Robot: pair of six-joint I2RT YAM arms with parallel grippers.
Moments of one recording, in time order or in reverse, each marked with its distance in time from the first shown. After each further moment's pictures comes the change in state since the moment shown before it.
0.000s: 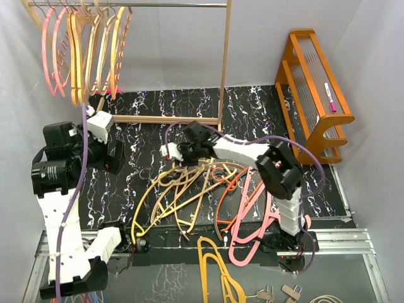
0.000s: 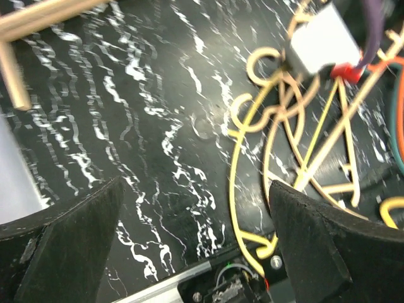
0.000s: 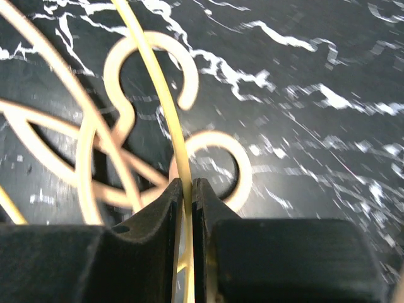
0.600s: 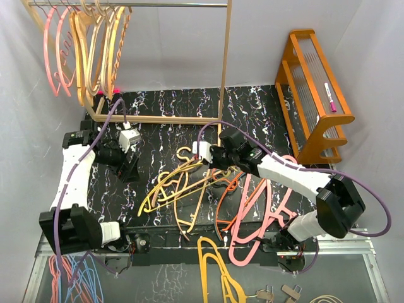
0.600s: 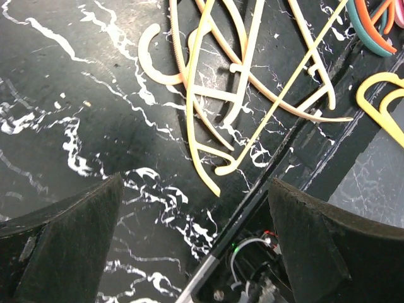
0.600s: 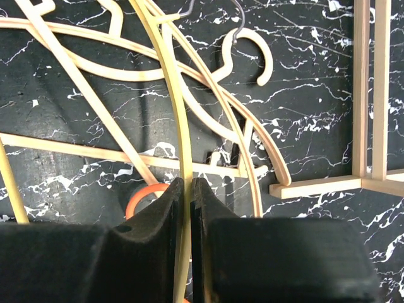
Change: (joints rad) left arm 0.000 0.335 -0.243 -0.132 0.302 0.526; right arm -0.089 -0.633 -0.502 0.085 0.227 0.176
